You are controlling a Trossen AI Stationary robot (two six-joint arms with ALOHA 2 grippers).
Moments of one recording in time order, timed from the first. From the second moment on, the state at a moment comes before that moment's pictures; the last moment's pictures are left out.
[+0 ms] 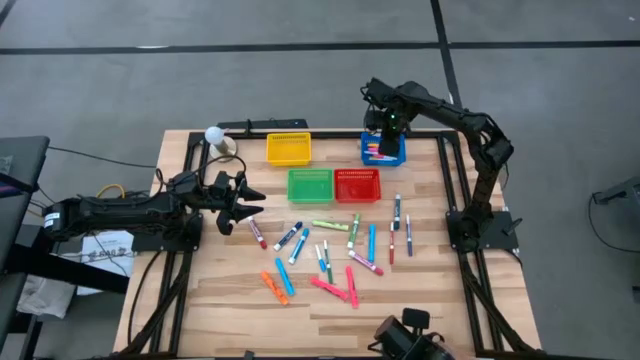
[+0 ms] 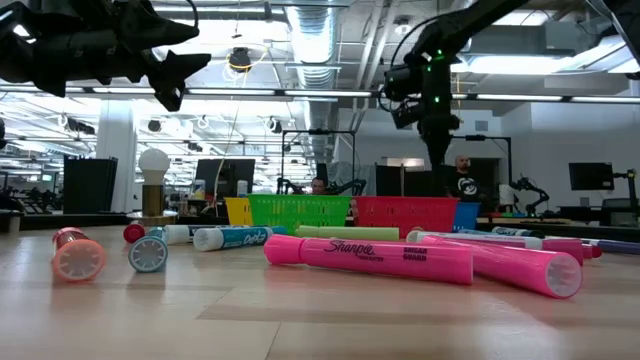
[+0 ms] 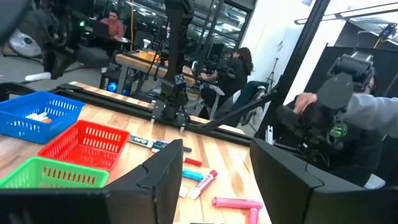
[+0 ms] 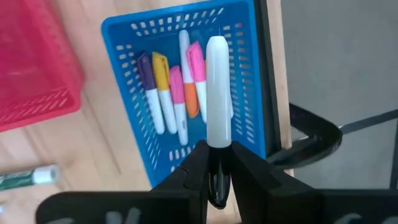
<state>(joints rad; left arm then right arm) 0.25 0.66 0.14 0.61 0.37 -0.31 -0.77 1.85 1.60 -1.18 0.13 -0.61</state>
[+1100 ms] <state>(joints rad) 0.25 0.66 0.14 0.61 0.36 -0.31 -0.84 1.85 1.32 -0.80 0.10 -0.72</state>
